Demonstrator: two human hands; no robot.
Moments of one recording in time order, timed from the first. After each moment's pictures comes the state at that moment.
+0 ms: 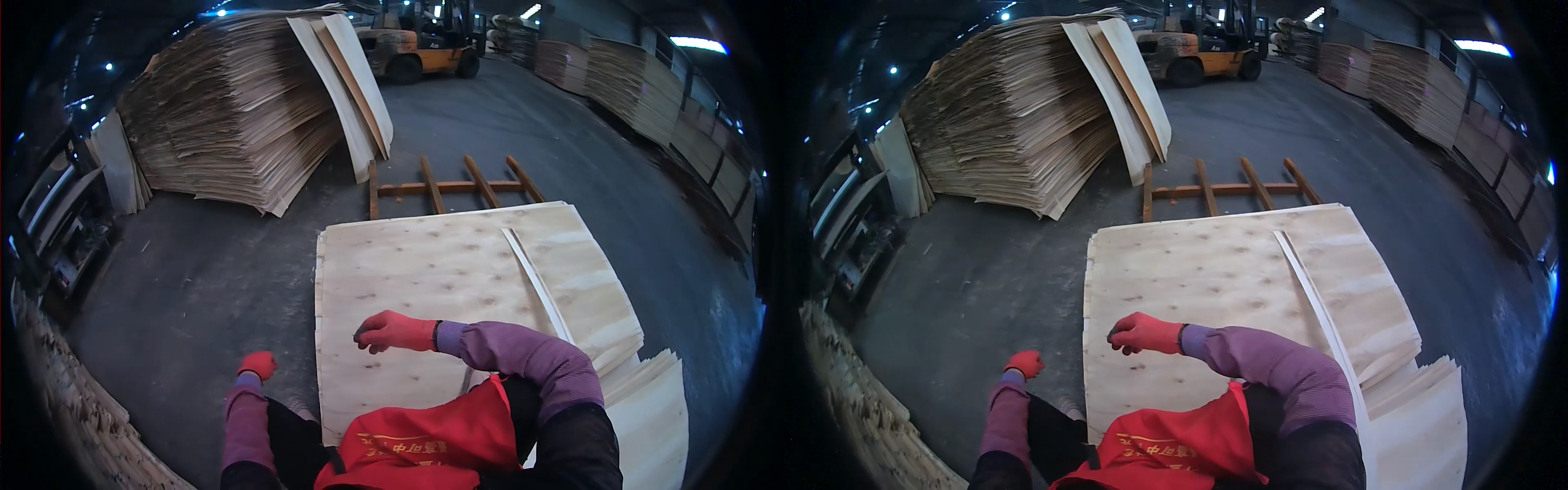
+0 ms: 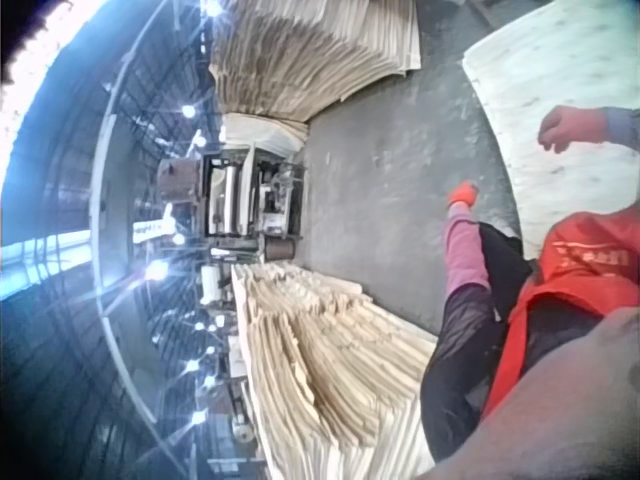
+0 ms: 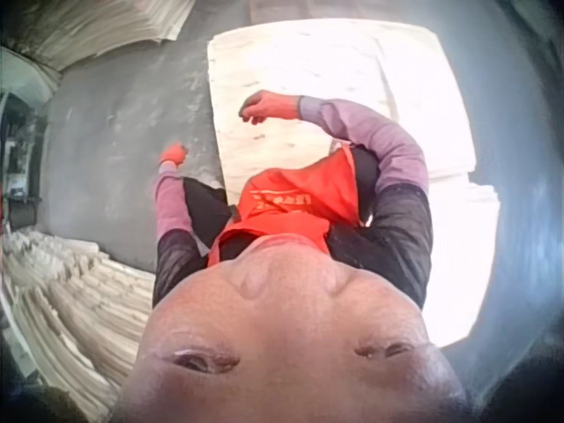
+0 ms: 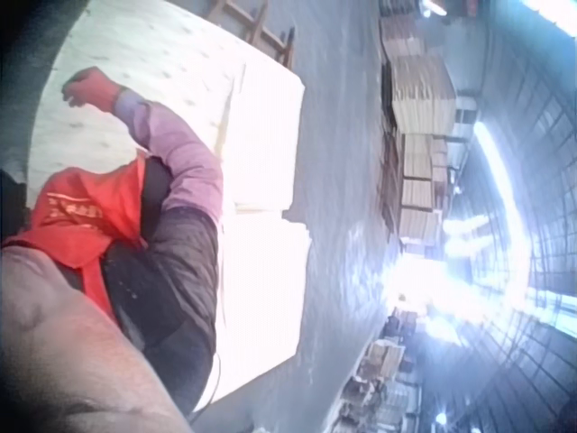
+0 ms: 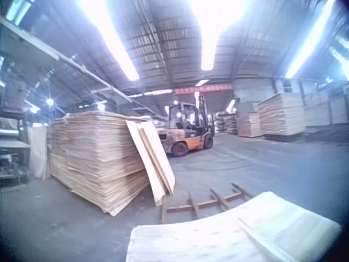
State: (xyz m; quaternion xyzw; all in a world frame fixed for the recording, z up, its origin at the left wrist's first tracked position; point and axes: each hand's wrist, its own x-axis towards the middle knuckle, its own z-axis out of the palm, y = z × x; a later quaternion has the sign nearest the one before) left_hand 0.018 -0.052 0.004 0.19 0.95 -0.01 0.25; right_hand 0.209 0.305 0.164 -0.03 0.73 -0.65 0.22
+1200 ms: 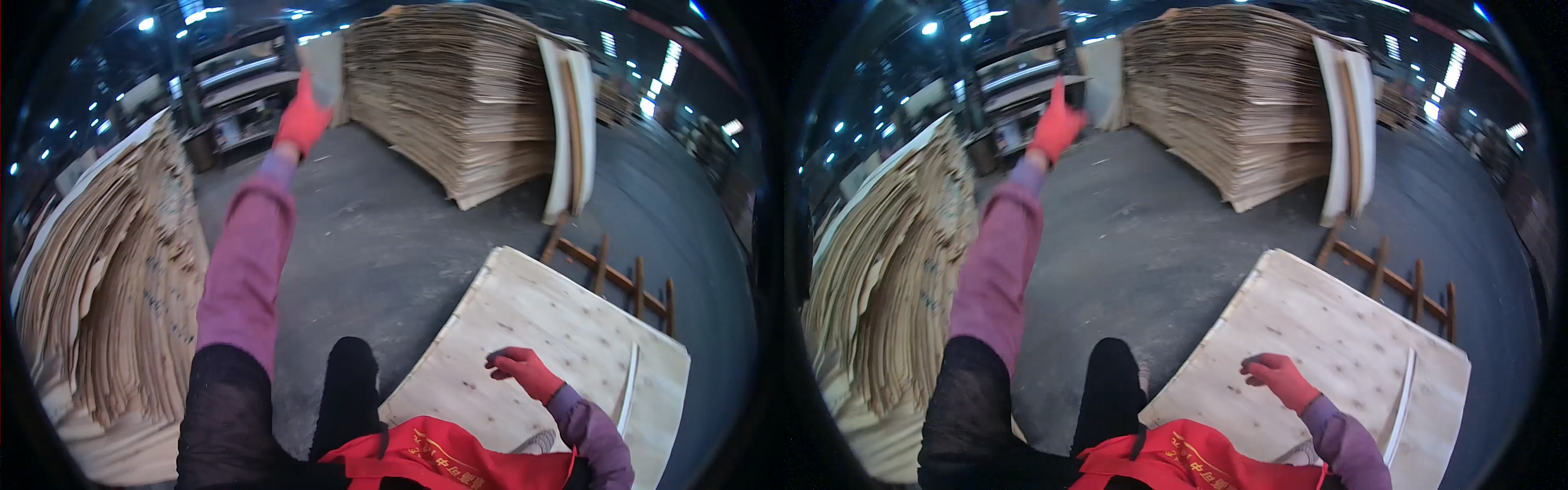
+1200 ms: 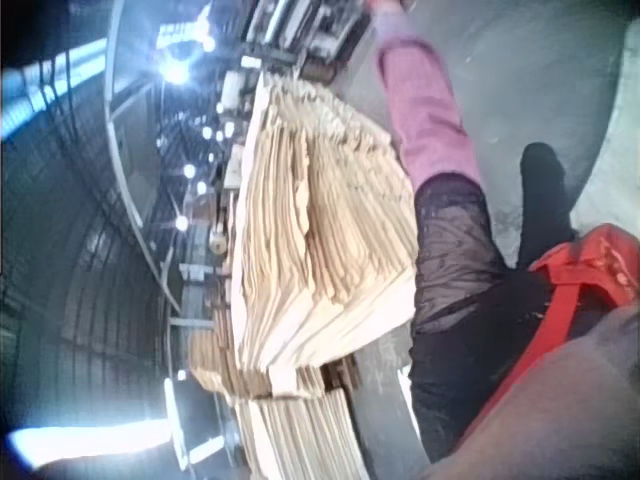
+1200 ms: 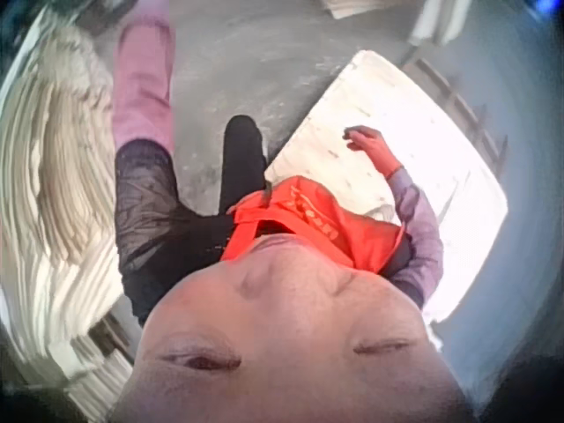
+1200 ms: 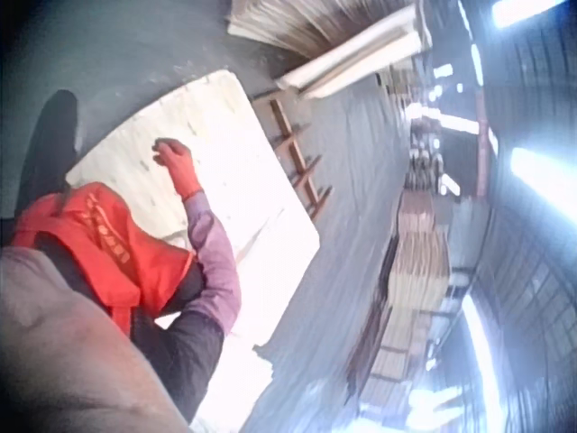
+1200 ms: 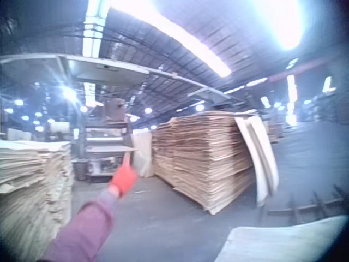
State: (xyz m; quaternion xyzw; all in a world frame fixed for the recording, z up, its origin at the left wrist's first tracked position) left_hand -0.043 -0.169 0.420 0.08 0.85 0.23 -0.46; right_hand 0.202 0.289 0.165 -0.03 0.73 -0.65 0.23
